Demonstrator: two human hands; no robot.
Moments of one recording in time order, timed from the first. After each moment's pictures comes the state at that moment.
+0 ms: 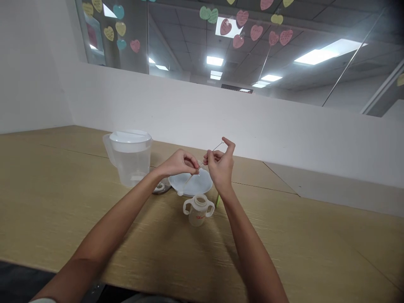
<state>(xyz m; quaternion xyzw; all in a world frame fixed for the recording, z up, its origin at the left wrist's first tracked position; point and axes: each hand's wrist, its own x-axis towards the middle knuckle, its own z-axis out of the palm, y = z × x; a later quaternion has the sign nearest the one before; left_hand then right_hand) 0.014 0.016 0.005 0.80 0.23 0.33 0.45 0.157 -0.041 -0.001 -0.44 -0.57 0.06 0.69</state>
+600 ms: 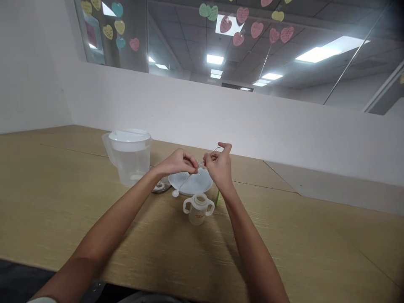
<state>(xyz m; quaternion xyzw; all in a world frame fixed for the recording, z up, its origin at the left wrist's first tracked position) 0.013 0.015 0.007 0.79 0.26 0.32 0.45 0.161 -0.036 -0.004 -0.50 -0.59 0.06 0.63</state>
